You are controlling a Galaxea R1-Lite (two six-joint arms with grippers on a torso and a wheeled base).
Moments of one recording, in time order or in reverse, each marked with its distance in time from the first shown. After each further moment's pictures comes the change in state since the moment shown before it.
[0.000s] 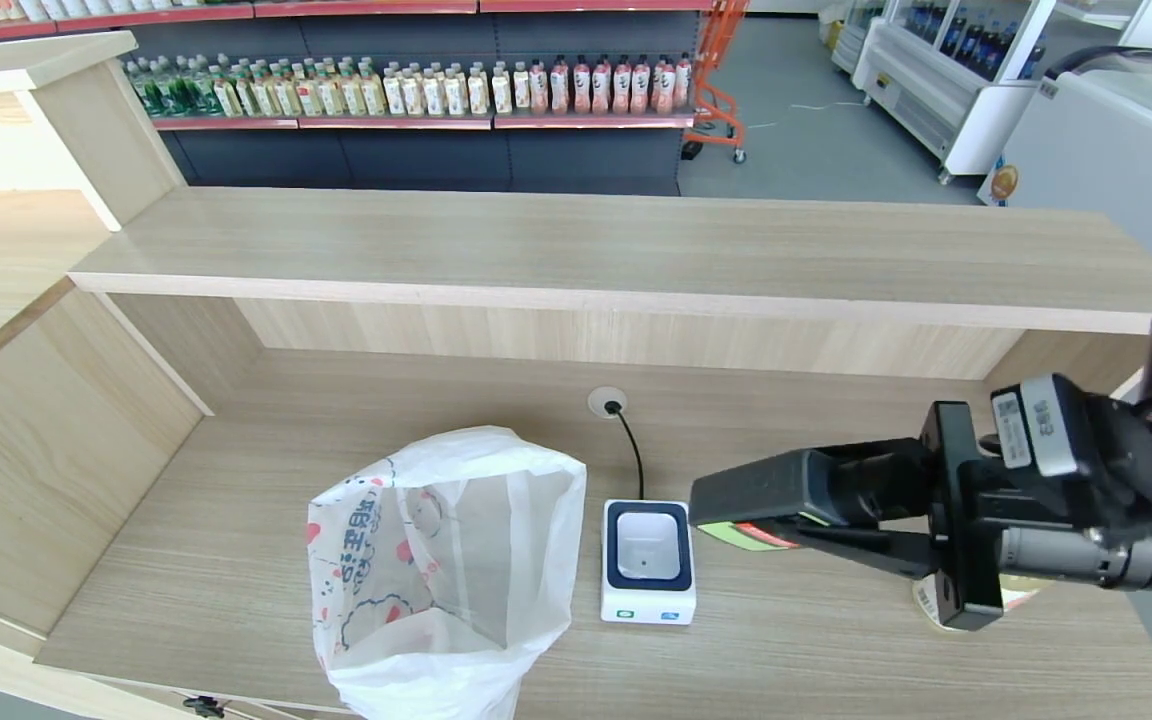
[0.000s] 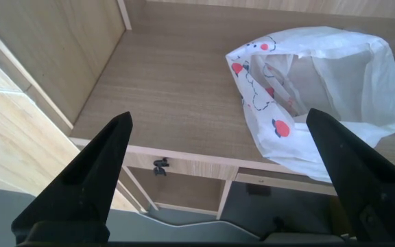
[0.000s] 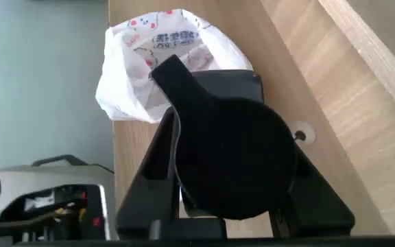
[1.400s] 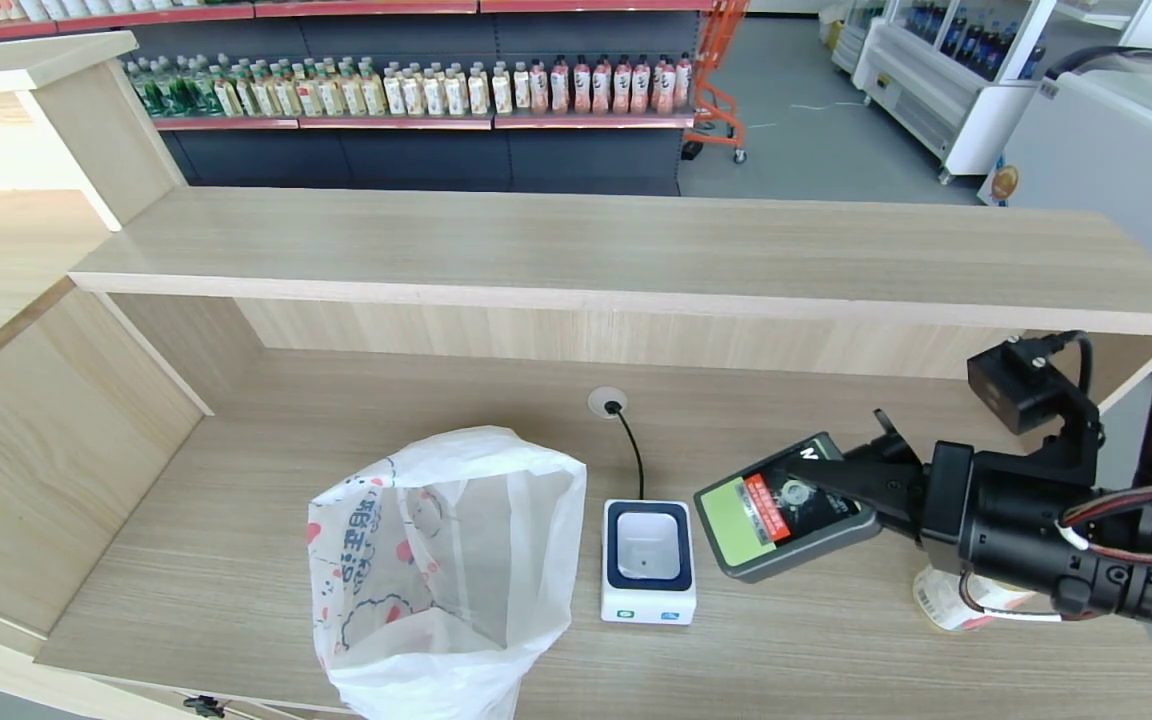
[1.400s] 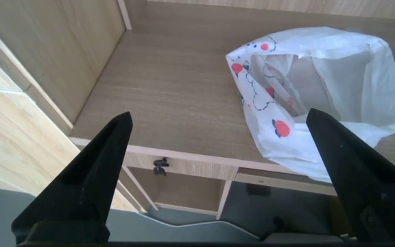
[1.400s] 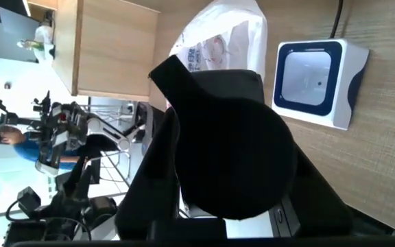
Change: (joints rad) left arm 0.000 0.000 0.000 0.000 0.000 -0.002; right arm 0.052 0.009 0.087 -0.108 -0.342 1.394
